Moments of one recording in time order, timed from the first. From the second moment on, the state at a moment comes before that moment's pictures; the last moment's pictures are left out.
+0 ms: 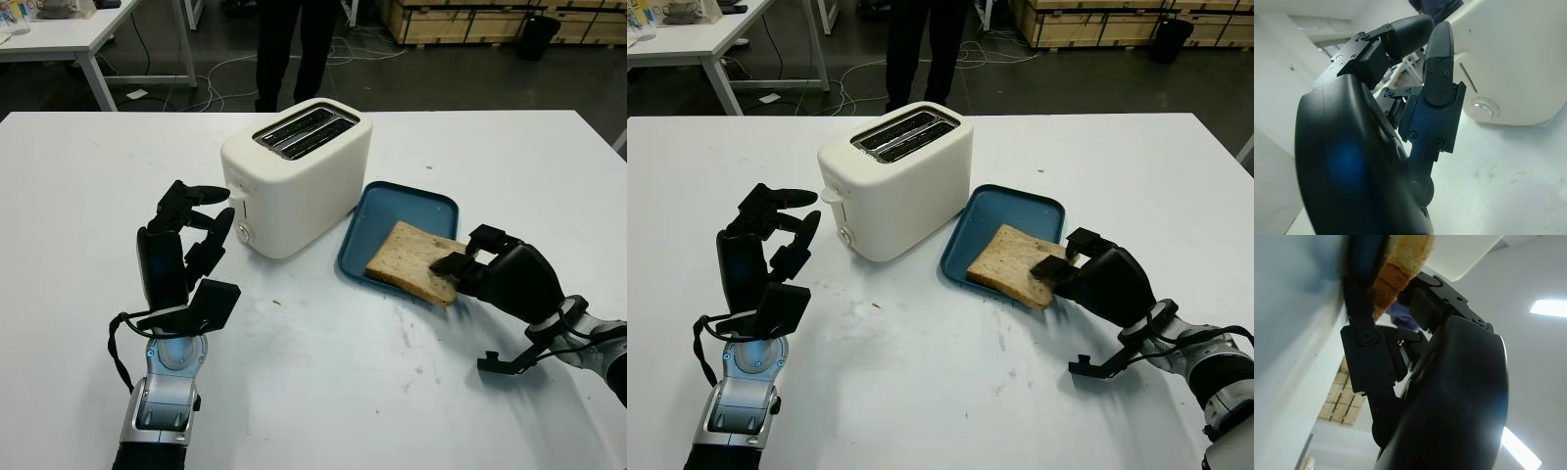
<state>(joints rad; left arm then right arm) -0.05 0.03 0.01 -0.04 0.39 -0.29 0.39 -0.52 -0.80 0.68 0.98 -1.12 -0.53 -1.15</state>
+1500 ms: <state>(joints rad) -0.05 0.03 0.01 -0.04 0.39 -0.29 0.39 -0.53 -0.87 0.22 0.59 -0.55 -0.76 -0.09</state>
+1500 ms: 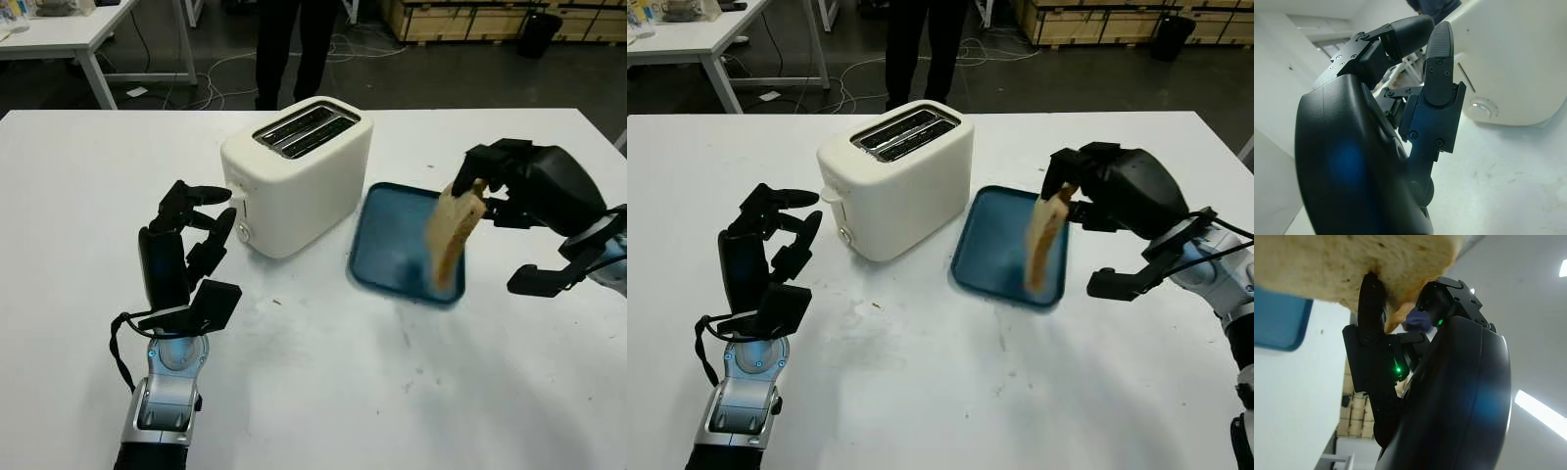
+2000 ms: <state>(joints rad) -0.05 0.03 0.01 -0.04 0.39 -0.29 0.40 -0.47 -0.85 0.19 0.56 -0.48 -0.68 0.14</state>
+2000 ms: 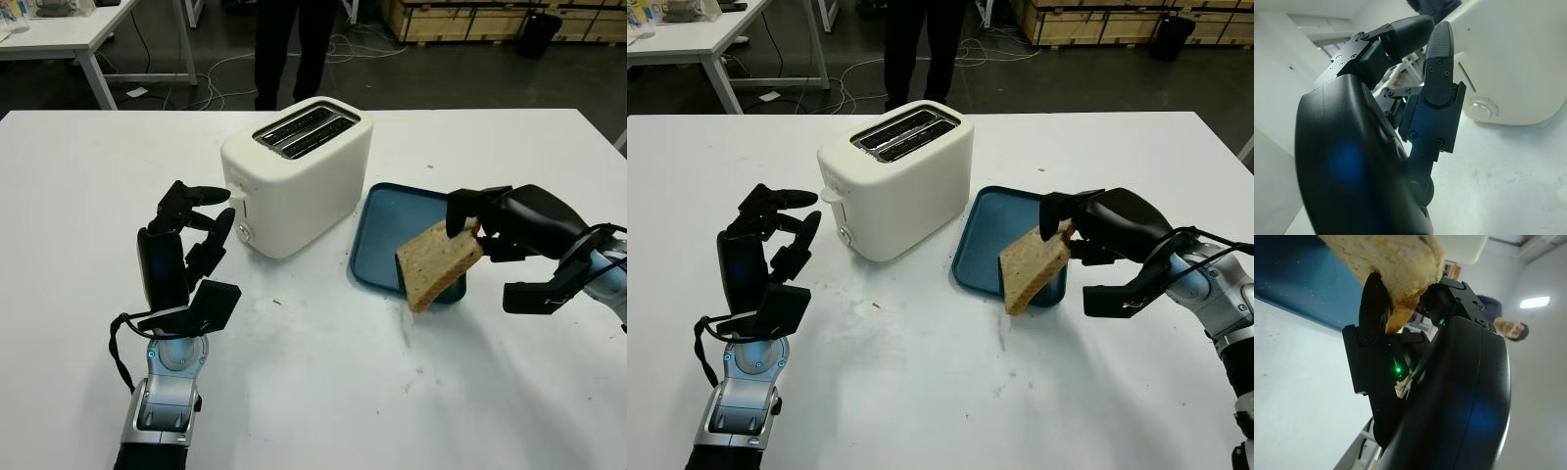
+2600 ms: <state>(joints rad) -0.05 0.03 0.01 -0.04 0.39 -0.29 0.40 -0.97 -0.83 0.13 0.67 -0.47 -0.67 0.21</state>
